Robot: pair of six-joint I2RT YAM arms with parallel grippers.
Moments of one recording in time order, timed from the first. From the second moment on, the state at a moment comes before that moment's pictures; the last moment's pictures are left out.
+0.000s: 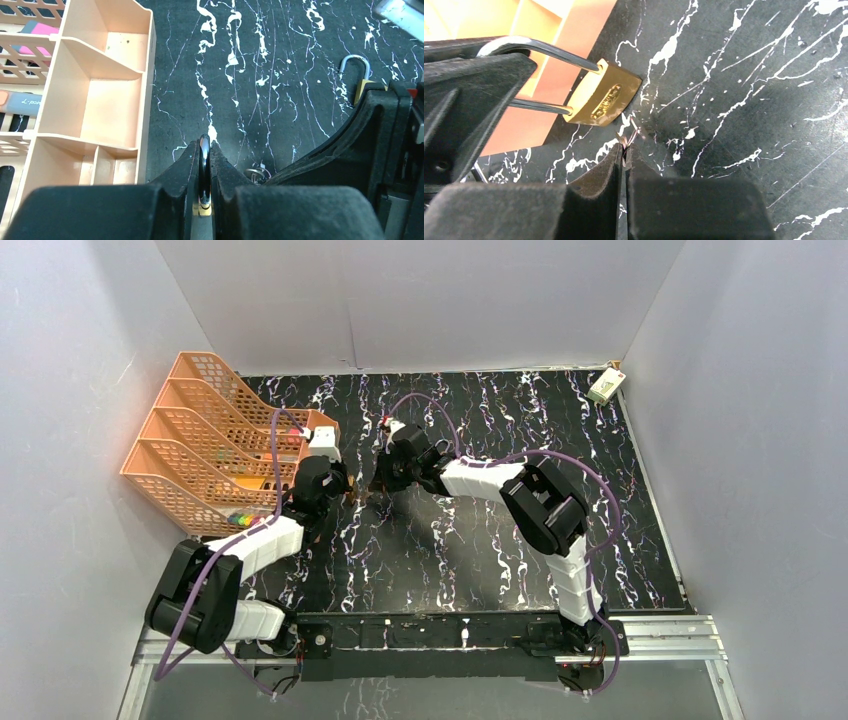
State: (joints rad) left arm -0.39 1.32 0.52 0.44 -0.25 -0.20; right arm 0.84 2.09 1.41 0.07 -0.27 0.56
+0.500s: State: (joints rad) left arm -0.39 1.34 0.58 0.44 -0.26 -0.21; right arm 0.82 2.10 1.42 0.01 -0.25 0.55
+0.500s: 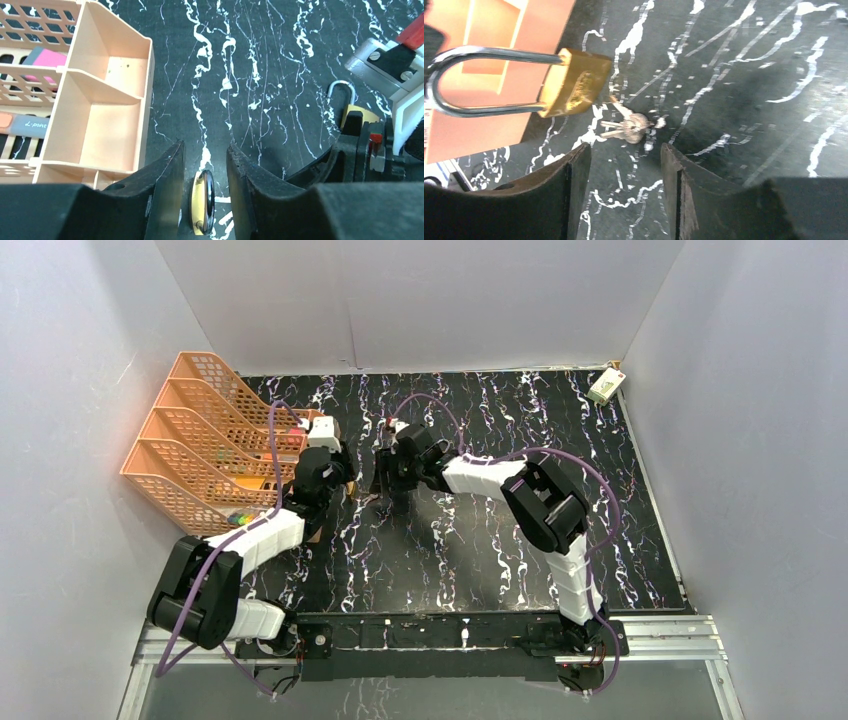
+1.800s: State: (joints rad) left arm -0.39 1.28 1.48 -0.48 -0.16 -0.67; right arm 0.69 2.20 1.94 -0.81 0.50 0.64
